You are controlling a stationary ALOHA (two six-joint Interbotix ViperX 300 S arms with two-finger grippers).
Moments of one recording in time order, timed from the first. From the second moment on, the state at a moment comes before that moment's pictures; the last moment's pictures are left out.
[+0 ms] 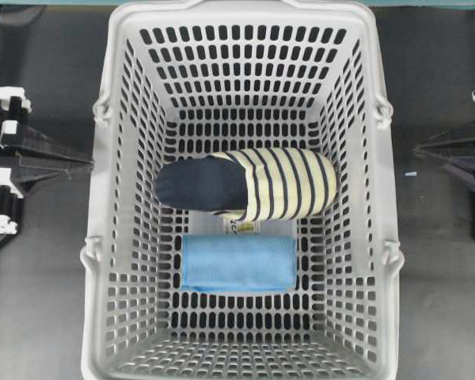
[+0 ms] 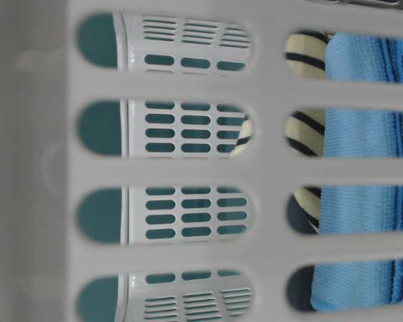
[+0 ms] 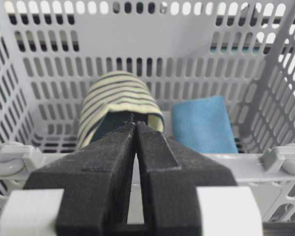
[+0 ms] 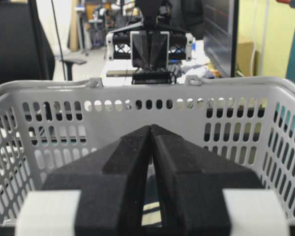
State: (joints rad) left arm 0.00 -0.96 1.17 0.00 -0.29 0.00; right arm 0.00 -0.97 1.18 0.00 -0.29 0.00
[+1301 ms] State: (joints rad) left arm -0.10 -0.24 0.23 0.04 0.74 -0.05; right arm 0.02 -1.01 1.09 0.02 0.04 0.07
